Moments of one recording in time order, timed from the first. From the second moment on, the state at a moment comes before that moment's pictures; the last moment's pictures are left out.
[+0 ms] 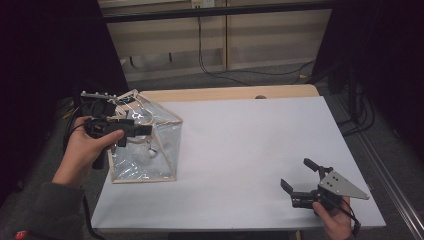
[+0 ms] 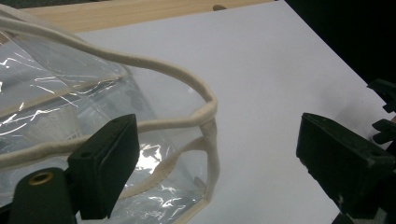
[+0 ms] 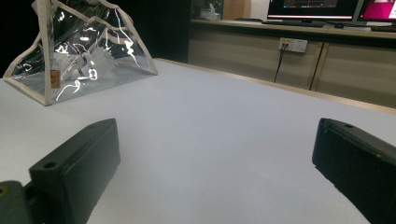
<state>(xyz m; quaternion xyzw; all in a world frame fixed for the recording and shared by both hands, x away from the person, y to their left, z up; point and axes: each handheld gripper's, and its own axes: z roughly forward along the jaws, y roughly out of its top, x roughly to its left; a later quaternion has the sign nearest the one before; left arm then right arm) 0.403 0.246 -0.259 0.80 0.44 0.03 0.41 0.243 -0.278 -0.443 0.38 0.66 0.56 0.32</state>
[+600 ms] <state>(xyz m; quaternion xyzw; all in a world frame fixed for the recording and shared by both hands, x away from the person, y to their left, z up) 0.388 0.247 -0.275 0.80 0.42 0.02 0.43 0.243 -0.277 -0.443 0.37 0.66 0.56 0.32</state>
